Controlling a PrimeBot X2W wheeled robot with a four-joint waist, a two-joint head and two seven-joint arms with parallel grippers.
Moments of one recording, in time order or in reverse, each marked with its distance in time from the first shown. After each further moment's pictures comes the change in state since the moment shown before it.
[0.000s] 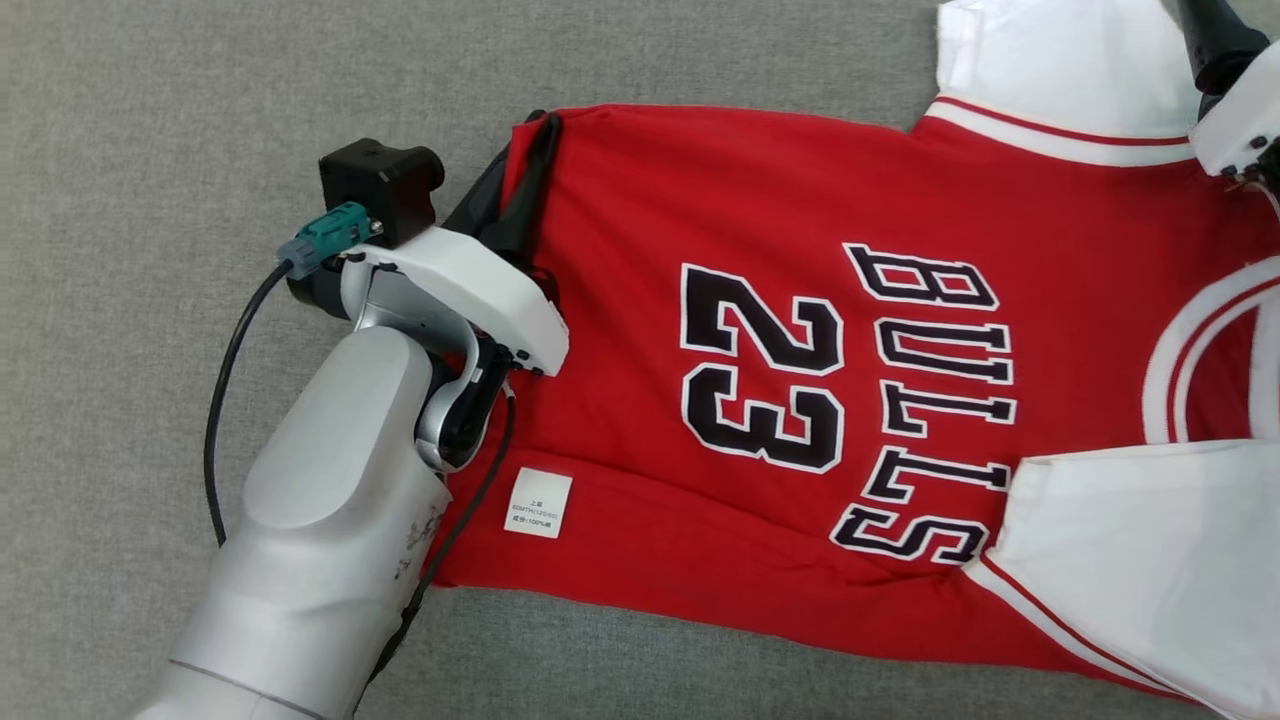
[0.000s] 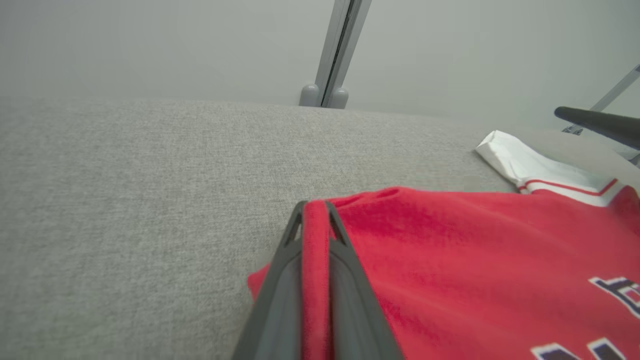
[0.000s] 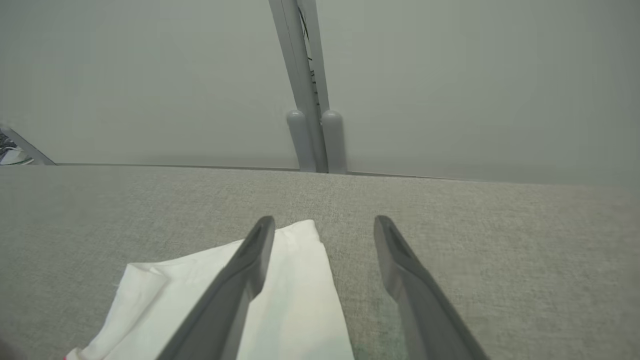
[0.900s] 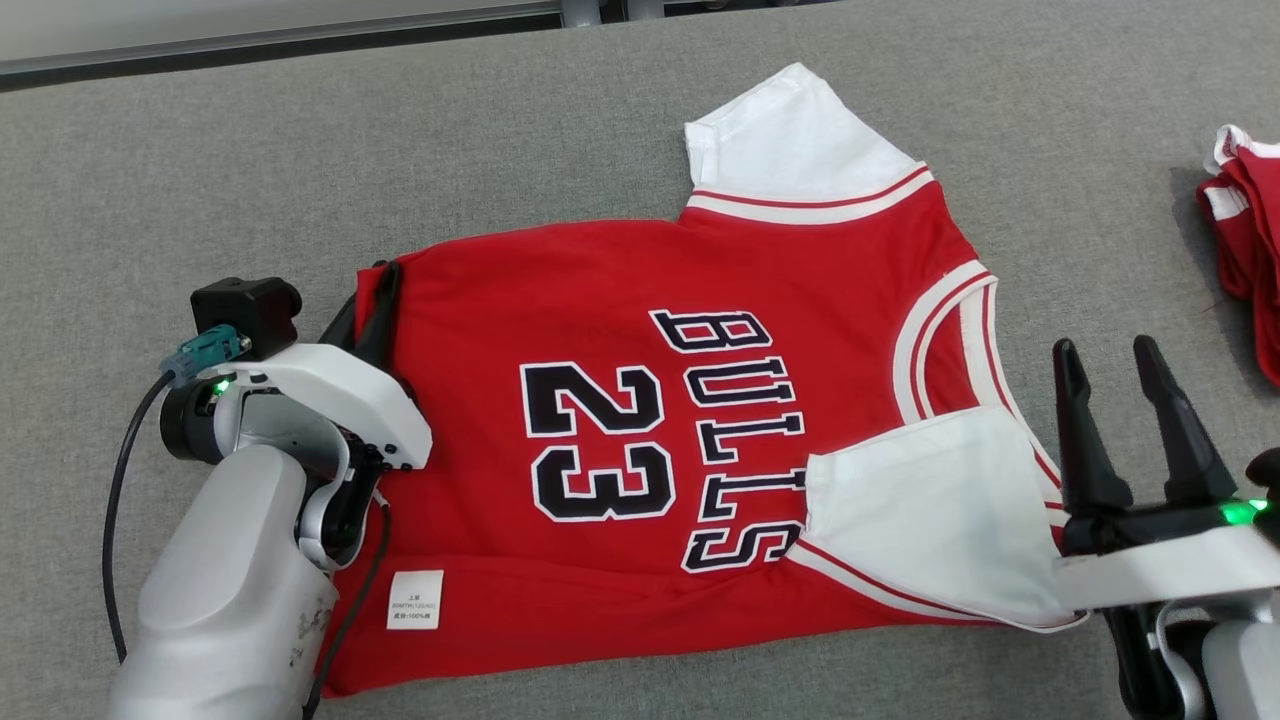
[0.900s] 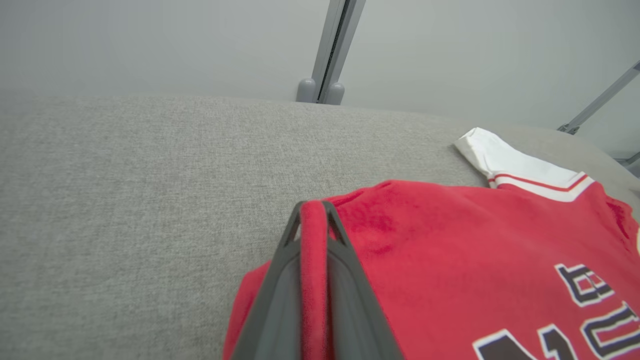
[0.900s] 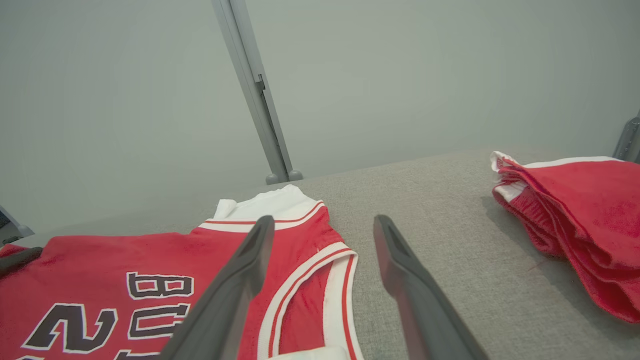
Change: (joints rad) left arm 0.171 0.110 0.112 0.063 -0.016 0.018 0.052; right arm 0.895 0.301 -0.285 -0.674 -0.226 0.000 -0.249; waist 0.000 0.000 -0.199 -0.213
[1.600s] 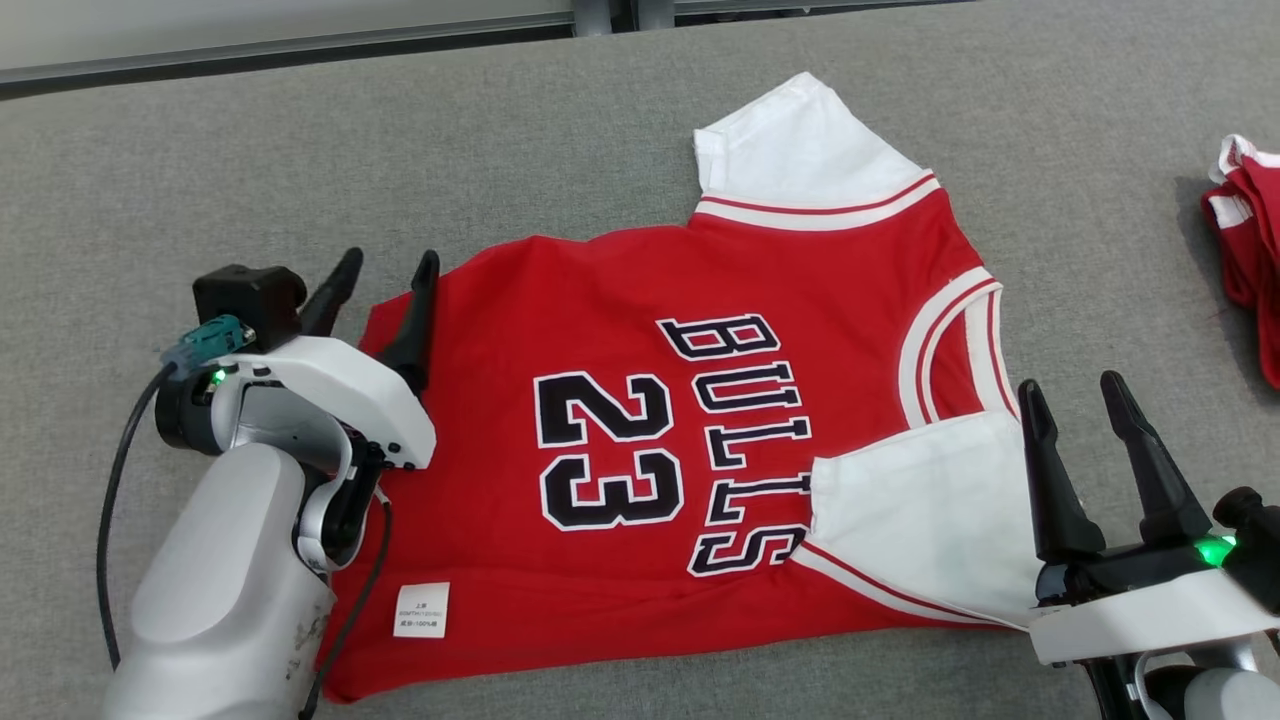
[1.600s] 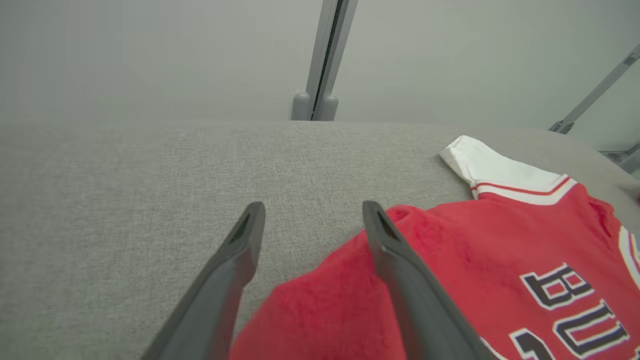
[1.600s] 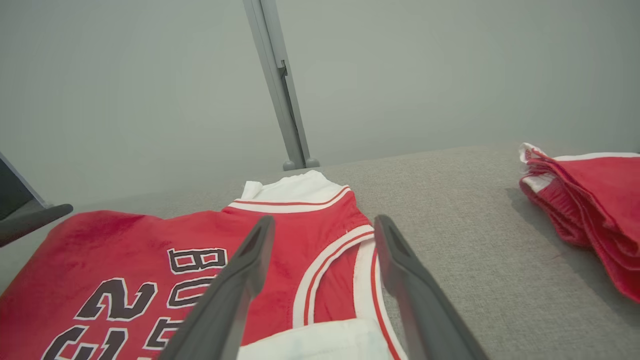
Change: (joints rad) left arm 0.038 0.020 0.008 -0.148 0.036 0.028 0.062; right arm 0.074 0.012 0.025 -0.088 -0.046 0.000 0.042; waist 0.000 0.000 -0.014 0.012
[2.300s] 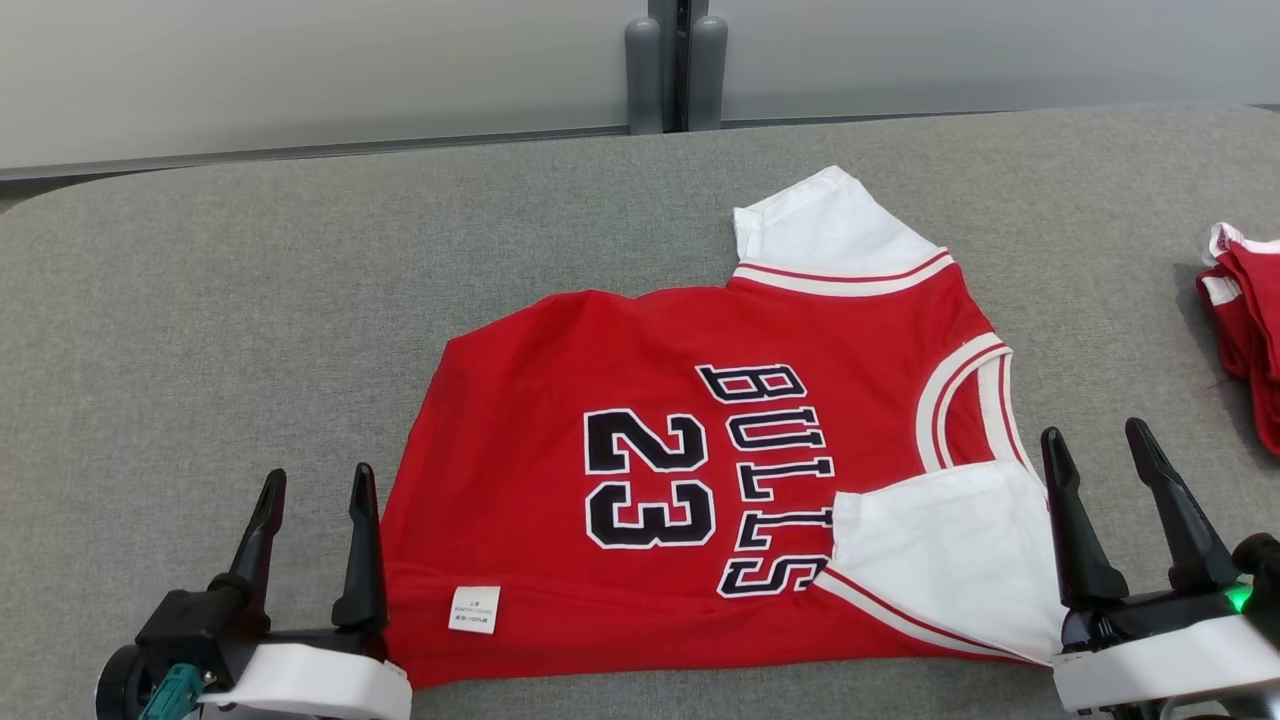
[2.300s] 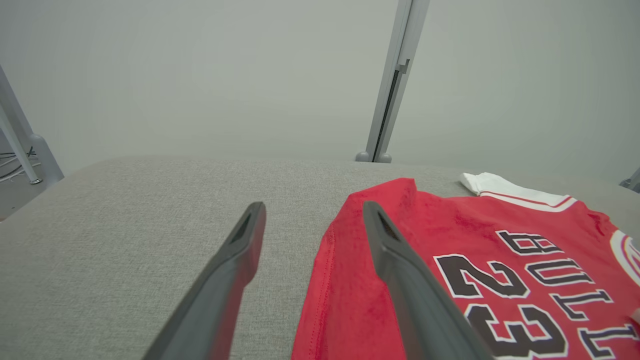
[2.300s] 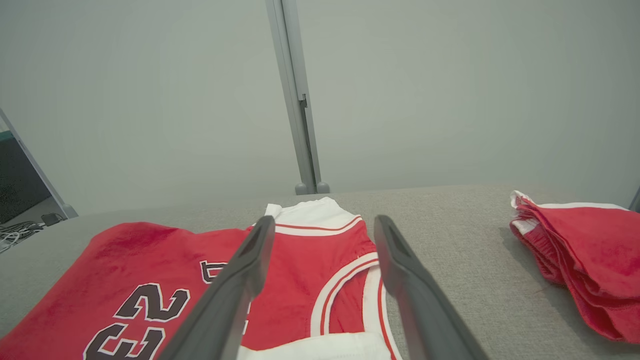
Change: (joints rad) left arm 0.603 0.049 0.073 -0.530 0.127 0.251 -0.205; right arm 0.092 -0.013 -0.035 -0.040 -0.037 0.000 0.011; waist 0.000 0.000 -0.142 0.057
